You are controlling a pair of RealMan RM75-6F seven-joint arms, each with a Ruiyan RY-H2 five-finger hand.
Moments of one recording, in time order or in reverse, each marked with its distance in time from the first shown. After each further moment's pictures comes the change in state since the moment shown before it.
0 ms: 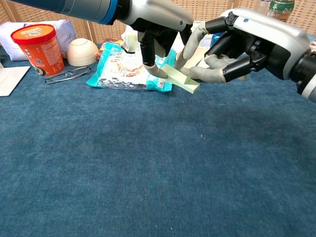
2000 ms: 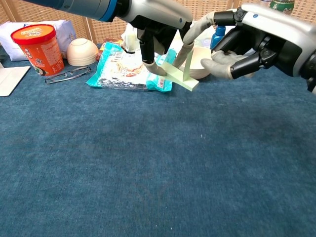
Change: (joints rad) left arm -0.034 0.011 0.028 -0.008 -0.021 0.023 -0.006; right arm -0.002 0.025 -0.018 0.001 -0.016 0.023 0.018
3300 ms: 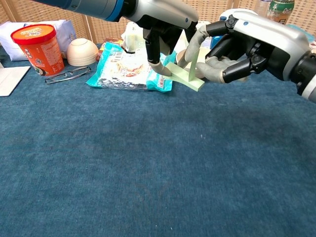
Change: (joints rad) left arm -0.016 -0.016 -0.001 0.015 -0.001 -0.012 -0.011; right arm 0.012 -0.022 0.007 0.019 0.022 -0.018 -0.013
